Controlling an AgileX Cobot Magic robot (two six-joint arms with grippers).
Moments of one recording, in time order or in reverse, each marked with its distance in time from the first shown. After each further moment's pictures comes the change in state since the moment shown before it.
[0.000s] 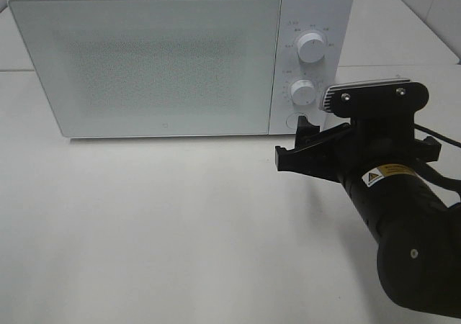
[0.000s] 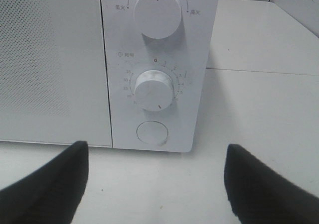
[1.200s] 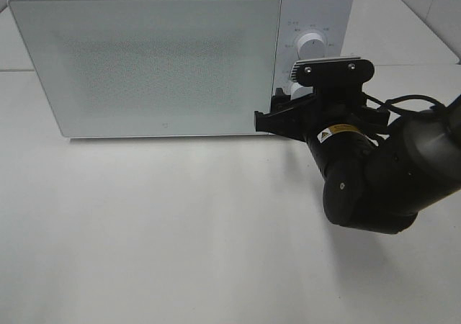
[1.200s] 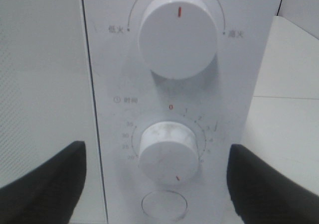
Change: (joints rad) left arm 0.000 0.000 0.000 0.000 0.000 0.000; right arm -0.225 0.258 -0.262 -0.251 0.001 0.078
